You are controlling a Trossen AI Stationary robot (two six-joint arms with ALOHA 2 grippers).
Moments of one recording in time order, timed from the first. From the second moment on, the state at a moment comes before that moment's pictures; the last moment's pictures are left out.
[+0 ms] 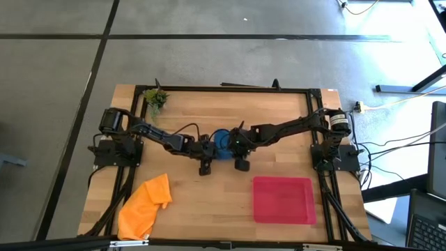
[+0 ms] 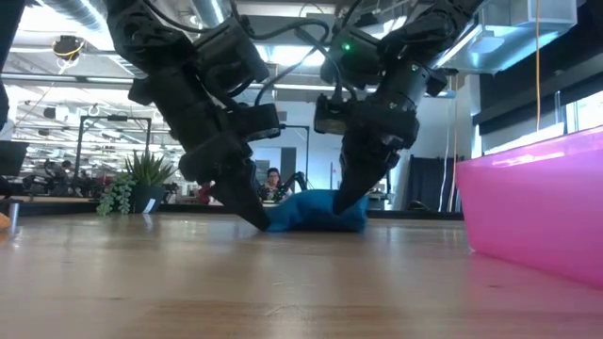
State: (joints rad) left arm -0.06 1.80 0.78 0.04 -0.10 -0.15; right arm -0.04 1.87 1.09 -0.27 -0.16 0.08
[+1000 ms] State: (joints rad) left arm 0.07 1.61 0.84 -0.01 0.20 -0.46; right arm -0.07 1.86 1.09 -0.34 -0.39 0.14
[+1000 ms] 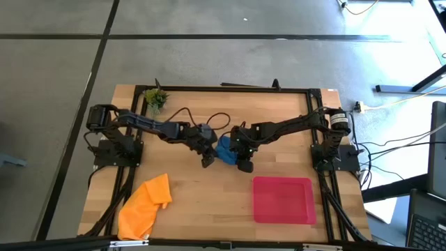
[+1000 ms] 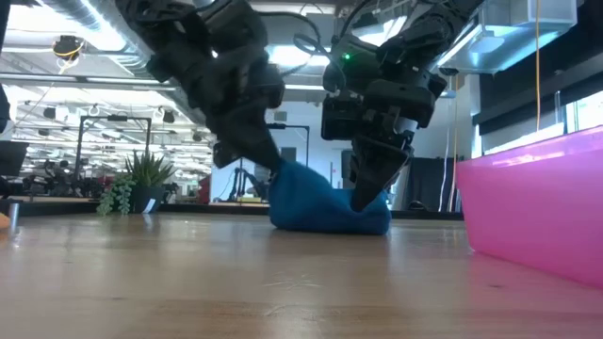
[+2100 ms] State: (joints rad) left arm 0.13 1.76 0.86 0.02 0.01 -0.64; right arm -0.07 1.86 1.09 -0.33 -0.35 0.12
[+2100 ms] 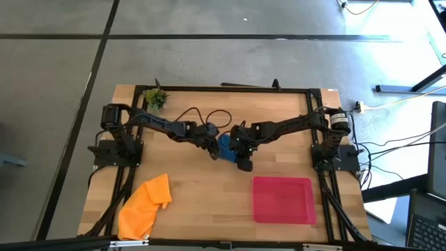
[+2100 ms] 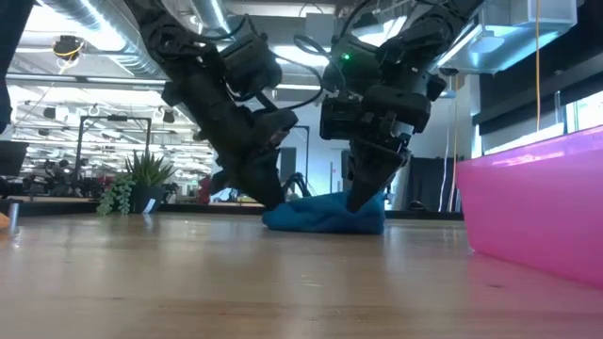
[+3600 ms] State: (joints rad) left arm 0.10 1.83 0.86 0.02 0.02 -0.48; right arm -0.34 1.87 1.03 -0.27 -0.57 0.44
